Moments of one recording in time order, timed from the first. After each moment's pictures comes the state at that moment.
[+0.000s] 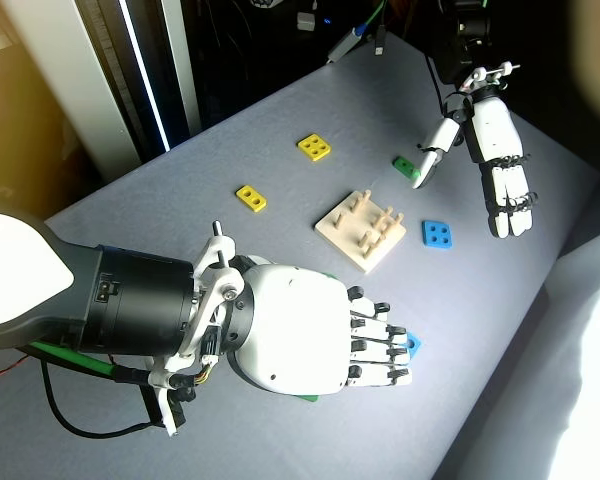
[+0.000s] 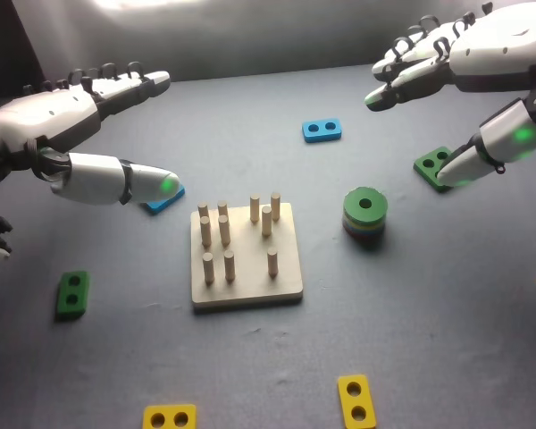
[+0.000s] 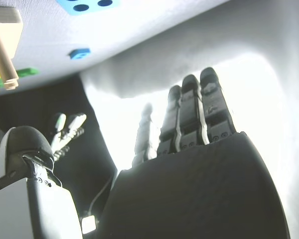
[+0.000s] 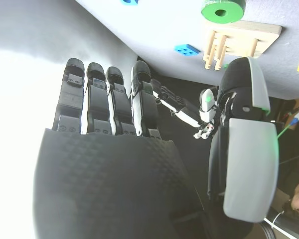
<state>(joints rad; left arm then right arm) 0.84 -1.07 1.36 -0.17 -0.59 0.58 -0.42 -1.12 1.48 -1.49 0.41 0.48</state>
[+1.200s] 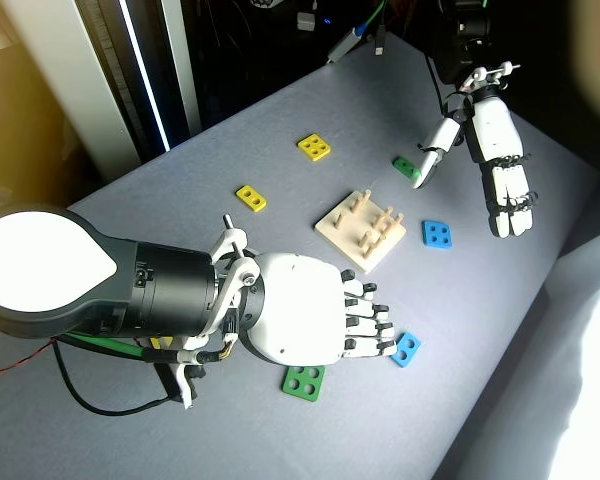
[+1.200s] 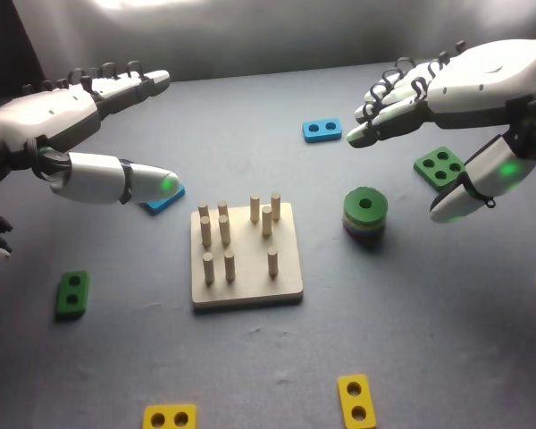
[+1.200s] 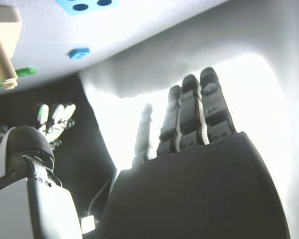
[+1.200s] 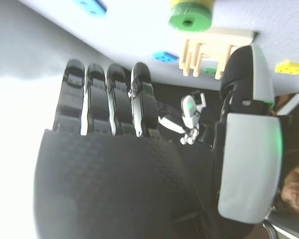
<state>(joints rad) 0.84 -1.07 1.36 -0.17 -0.59 0.58 -0.47 -1.16 1.48 -1.52 0.44 0.52</state>
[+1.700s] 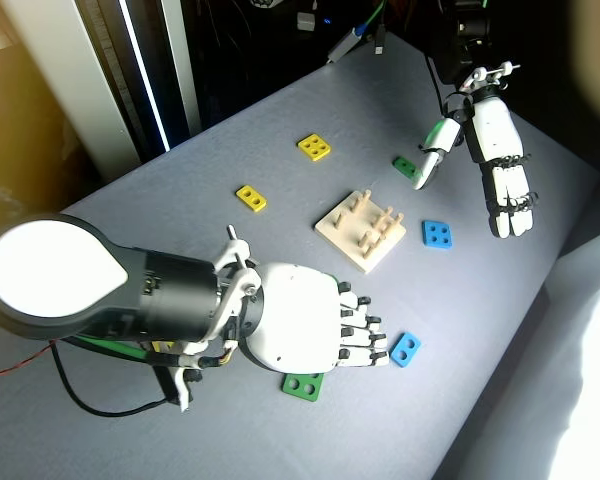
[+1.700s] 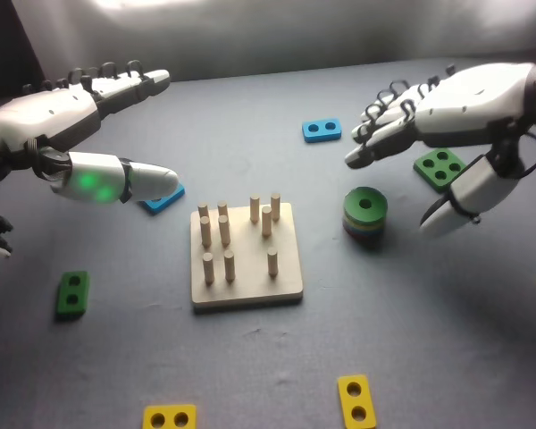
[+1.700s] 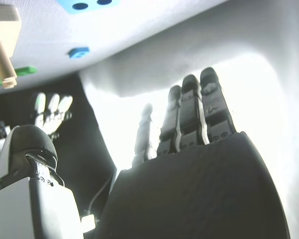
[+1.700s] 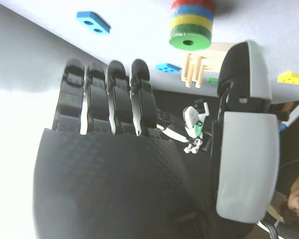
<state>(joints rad) 0.84 -1.07 1.36 -0.17 -0.59 0.58 -0.53 -1.22 1.52 -1.42 0.41 0.47</state>
